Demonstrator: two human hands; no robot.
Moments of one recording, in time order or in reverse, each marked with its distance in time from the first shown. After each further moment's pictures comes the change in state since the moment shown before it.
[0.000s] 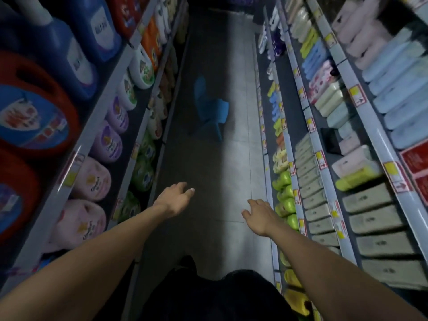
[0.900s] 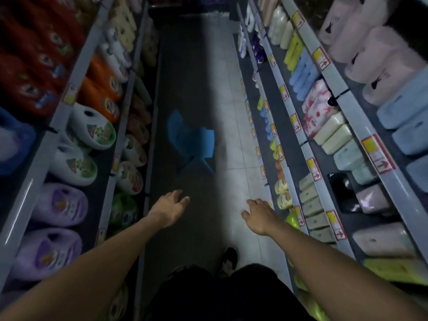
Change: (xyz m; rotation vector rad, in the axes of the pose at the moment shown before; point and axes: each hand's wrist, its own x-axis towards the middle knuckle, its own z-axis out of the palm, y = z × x) left_hand 0.344 0.214 -0.111 0.208 -0.026 -0.073; right_hand 0.324 0.079 -0.226 0.144 -0.027 0.022
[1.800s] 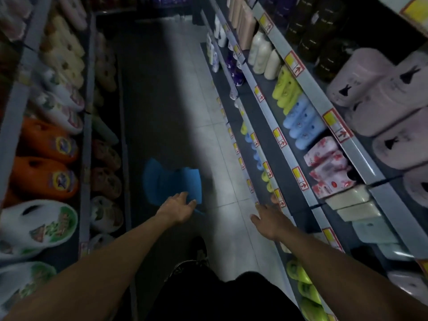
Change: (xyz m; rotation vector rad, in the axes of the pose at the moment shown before) left_hand 0.330 0.146 -0.186 0.165 -0.198 0.205; right_hand 0.246 -0.027 -0.224 0.082 0.002 0.190
